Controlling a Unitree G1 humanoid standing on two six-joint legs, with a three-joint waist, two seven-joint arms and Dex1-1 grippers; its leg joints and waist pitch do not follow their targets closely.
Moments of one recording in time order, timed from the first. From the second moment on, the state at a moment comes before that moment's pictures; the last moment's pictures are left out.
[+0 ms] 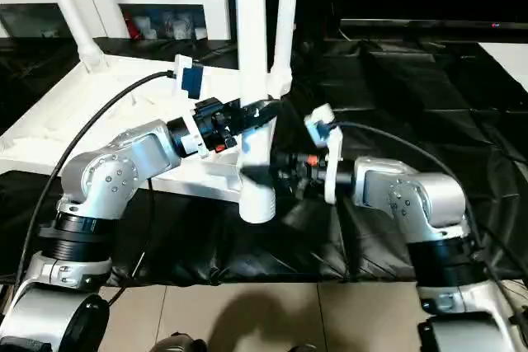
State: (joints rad) left arm -0.68 0.11 -0.01 0.14 -0.65 0.73 -0.68; right arm -0.55 -0.48 0.11 0.08 0.69 0.98 0.97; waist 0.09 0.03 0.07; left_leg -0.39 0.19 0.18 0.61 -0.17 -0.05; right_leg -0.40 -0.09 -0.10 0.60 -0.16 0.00
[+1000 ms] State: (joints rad) left arm -0.70 0.10 -0.02 0.14 -0.65 0.73 -0.74; right arm -0.56 -0.47 0.17 0.13 0.61 0.85 1.08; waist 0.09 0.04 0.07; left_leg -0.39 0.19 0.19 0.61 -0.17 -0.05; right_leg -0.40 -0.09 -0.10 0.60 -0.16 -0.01
